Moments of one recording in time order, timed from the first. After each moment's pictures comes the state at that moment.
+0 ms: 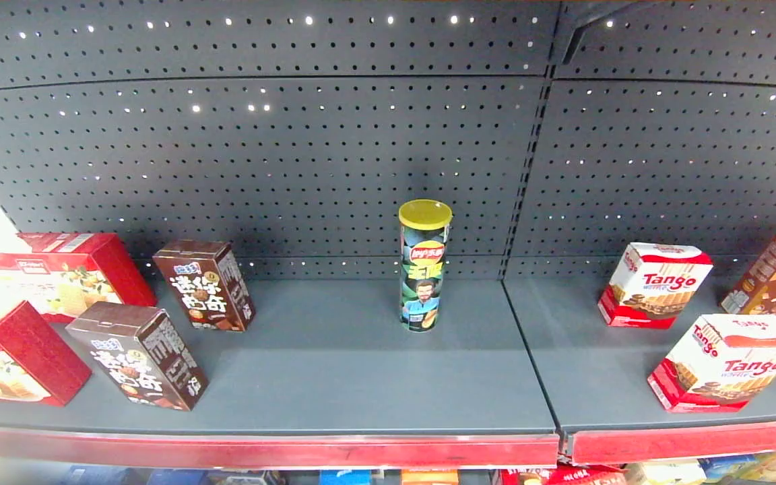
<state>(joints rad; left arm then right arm) 0.00 0.01 0.00 0.00 -0.02 0.02 0.00 0.00 0.00 0.00 -0.05 0.01</state>
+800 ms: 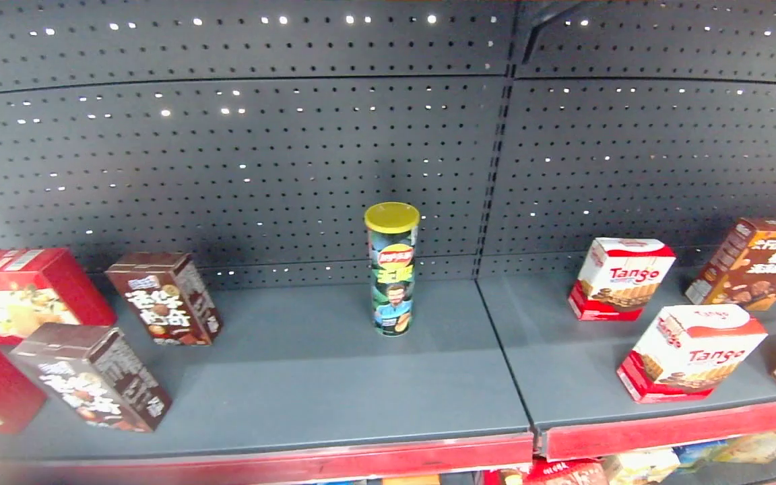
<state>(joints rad) 0.00 0.01 0.00 0.00 -0.02 0.02 0.00 0.00 0.00 0.00 -0.05 0.02</state>
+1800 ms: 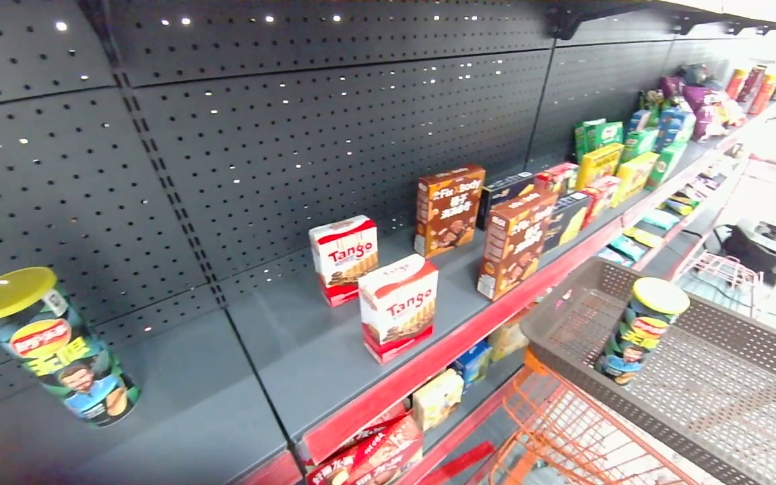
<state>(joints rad) 0.00 0.01 0.00 0.00 -0.02 0.02 0.00 0.00 0.00 0.00 -0.03 0.00</state>
